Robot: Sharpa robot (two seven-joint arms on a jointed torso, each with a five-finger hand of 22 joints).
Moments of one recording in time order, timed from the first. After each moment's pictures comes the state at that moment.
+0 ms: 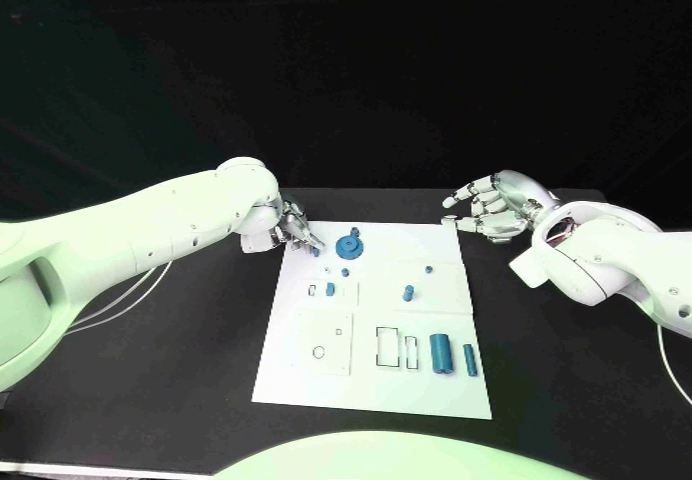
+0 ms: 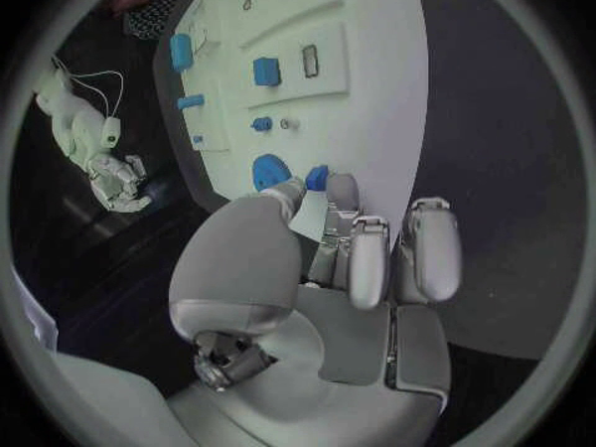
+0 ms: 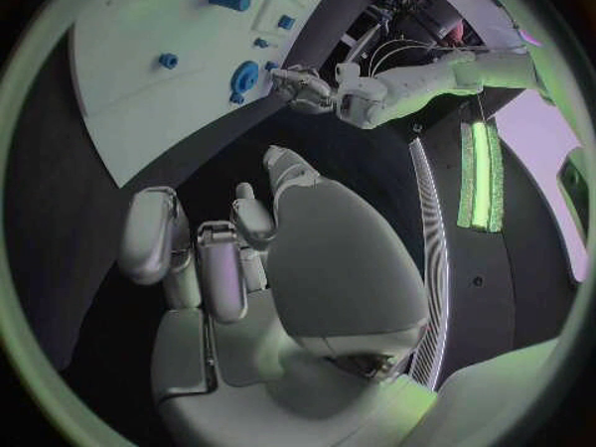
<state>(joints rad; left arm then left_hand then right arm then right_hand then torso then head) 1.26 -0.56 -0.04 0.99 -0.94 0.33 -0.52 1.24 -0.08 0.35 0.29 0.07 0.89 0.09 0.54 0.64 1.12 0.02 1.02 0.63 1.47 -0.04 1.52 1.31 0.05 1.38 0.07 1.44 1.28 1.27 -0.88 -0.10 1.55 -0.83 -0.38 -0.06 1.47 -0.15 0.15 0.29 0.37 0.84 0.17 0.25 0.32 1.23 0.09 1.25 1.14 1.47 0.02 1.50 1.31 0.07 1.37 0.12 1.18 1.31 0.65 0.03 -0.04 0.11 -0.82</state>
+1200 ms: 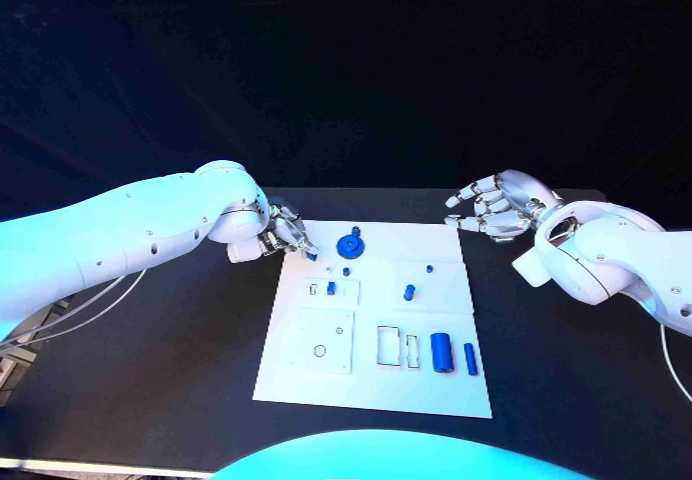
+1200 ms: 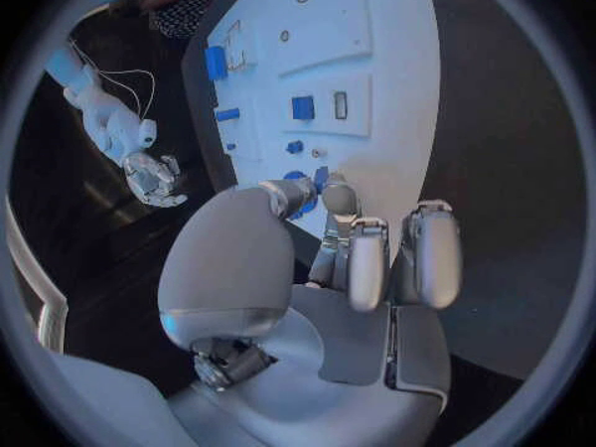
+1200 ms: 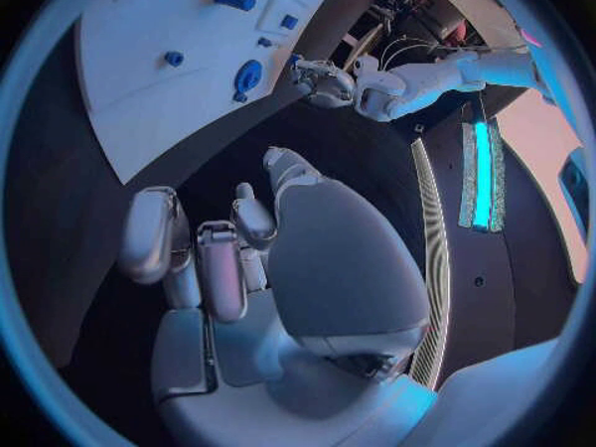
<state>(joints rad) 1.27 -0.73 -0.03 1.25 -0.85 0.27 -0.51 1.25 -0.17 0.71 0.25 0.08 0.88 0.07 0.66 0.73 1.21 -0.01 1.10 0.71 1.47 -0.06 1.54 1.31 0.05 1.41 0.05 1.46 1.31 1.27 -0.88 -0.10 1.55 -0.83 -0.38 -0.06 1.47 -0.16 0.17 0.29 0.40 0.83 0.17 0.26 0.32 1.23 0.09 1.25 1.13 1.47 0.02 1.50 1.31 0.07 1.37 0.12 1.18 1.31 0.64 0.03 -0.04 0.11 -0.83</state>
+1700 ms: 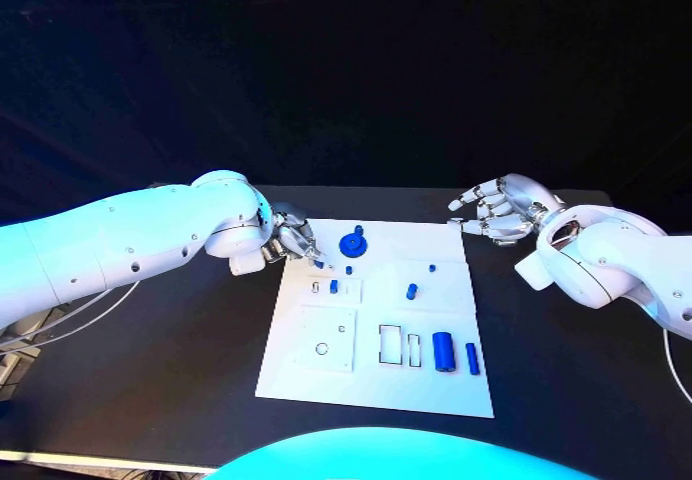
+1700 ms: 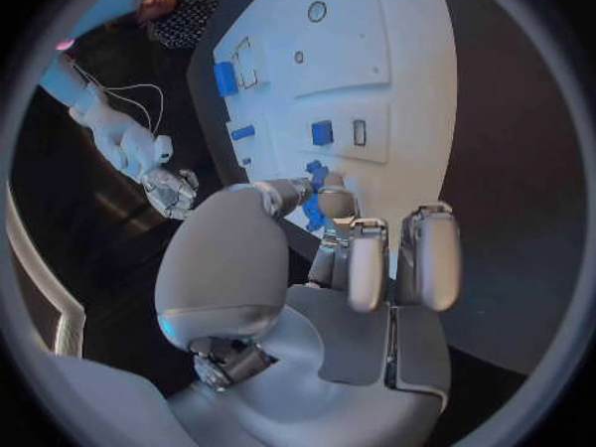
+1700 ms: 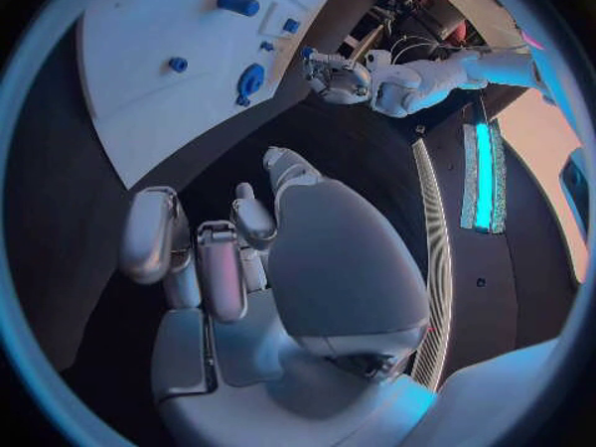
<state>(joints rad) 1.25 -0.80 -0.04 1.43 -0.90 0.18 -0.51 1.20 -0.19 0.72 0.25 0.13 0.89 0.06 0.67 0.79 1.24 -0.02 1.11 0.74 1.46 -0.06 1.54 1.31 0.05 1.42 0.04 1.46 1.31 1.26 -0.88 -0.10 1.54 -0.83 -0.38 -0.06 1.47 -0.16 0.17 0.29 0.40 0.83 0.17 0.26 0.32 1.23 0.09 1.25 1.13 1.47 0.02 1.50 1.31 0.07 1.37 0.12 1.18 1.31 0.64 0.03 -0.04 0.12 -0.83</state>
